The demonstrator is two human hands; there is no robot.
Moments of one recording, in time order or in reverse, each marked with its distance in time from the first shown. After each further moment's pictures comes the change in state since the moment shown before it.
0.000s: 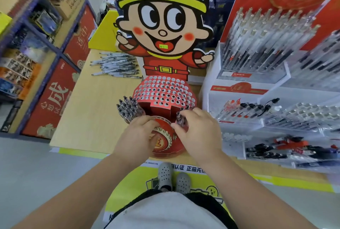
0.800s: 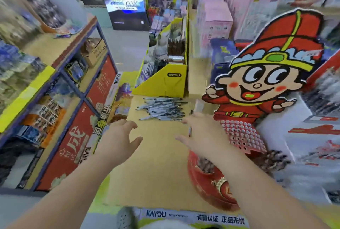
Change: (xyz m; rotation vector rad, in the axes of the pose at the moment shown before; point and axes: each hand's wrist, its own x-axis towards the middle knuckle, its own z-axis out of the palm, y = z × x) left_hand 0.022 -0.254 -0.155 0.187 0.015 -0.235; right_hand 0.122 -0.203 0.038 -0.134 -0.321 -0.054
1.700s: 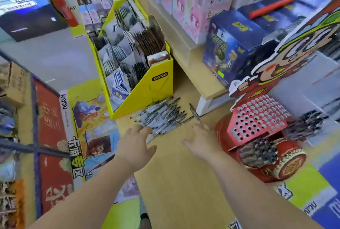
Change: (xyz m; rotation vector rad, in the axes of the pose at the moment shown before) left_hand 0.175 -0.077 0.031 0.138 -0.418 0.462; right_hand 0.114 -0.052 0.136 0.404 -0.097 0.822
